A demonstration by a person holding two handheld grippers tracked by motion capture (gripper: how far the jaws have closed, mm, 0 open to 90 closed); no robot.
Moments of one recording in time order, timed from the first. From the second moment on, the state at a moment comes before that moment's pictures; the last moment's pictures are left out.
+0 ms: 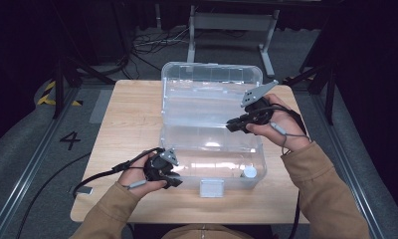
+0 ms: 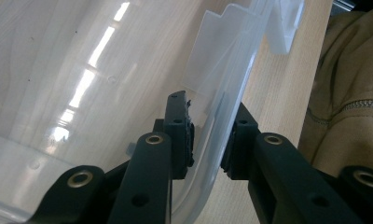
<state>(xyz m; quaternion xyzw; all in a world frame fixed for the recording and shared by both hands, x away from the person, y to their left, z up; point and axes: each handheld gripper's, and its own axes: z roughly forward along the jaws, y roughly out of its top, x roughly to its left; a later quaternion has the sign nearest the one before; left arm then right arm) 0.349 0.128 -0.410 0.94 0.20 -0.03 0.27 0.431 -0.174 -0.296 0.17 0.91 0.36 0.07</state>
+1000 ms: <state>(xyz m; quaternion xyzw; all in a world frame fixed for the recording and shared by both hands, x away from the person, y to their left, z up) 0.349 0.128 -0.410 0.94 0.20 -0.03 0.27 0.407 -0.173 -0.300 0.15 0.92 0.35 0.07</state>
